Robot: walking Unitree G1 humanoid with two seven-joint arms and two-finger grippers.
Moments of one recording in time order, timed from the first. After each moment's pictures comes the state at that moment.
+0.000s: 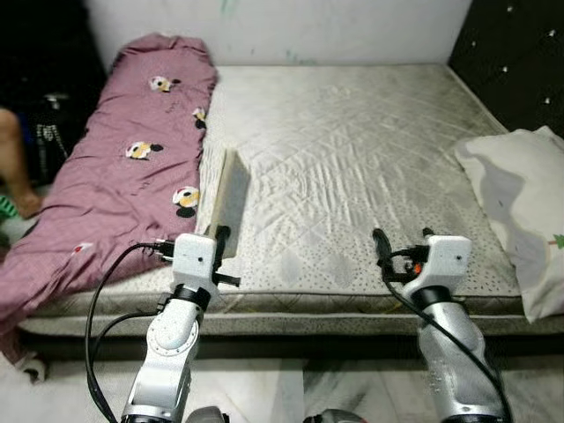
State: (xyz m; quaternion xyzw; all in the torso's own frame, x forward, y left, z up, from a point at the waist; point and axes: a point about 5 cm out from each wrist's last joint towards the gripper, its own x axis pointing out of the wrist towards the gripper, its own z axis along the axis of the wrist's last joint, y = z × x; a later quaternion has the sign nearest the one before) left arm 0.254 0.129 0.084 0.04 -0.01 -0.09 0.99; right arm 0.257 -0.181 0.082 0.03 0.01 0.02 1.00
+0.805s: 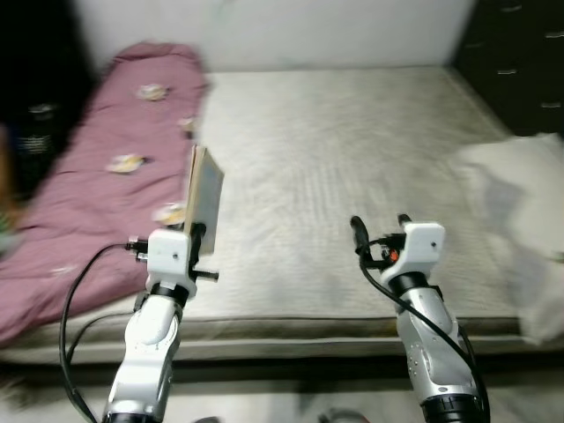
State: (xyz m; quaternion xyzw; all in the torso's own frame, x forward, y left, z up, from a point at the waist) left arm 0.259 0.139 0.085 0.03 -0.02 -0.07 1.00; right arm 0.270 -0.178 0.079 0.02 0.00 0.03 1.00
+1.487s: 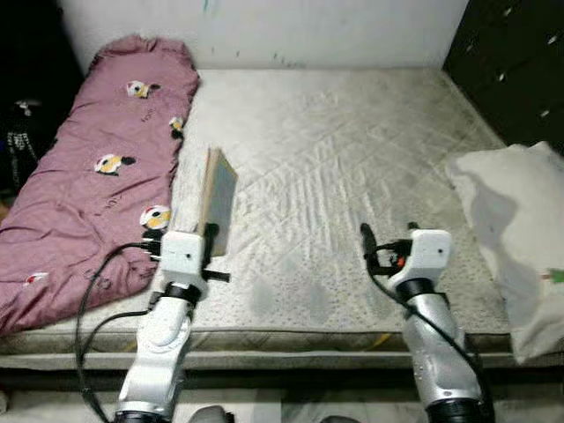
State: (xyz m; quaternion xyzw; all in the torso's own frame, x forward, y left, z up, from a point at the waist) left arm 0.259 0.140 0.083 0.03 -0.01 -0.06 1.00; right arm 0.271 -0.175 0.079 0.02 0.00 0.02 1.00
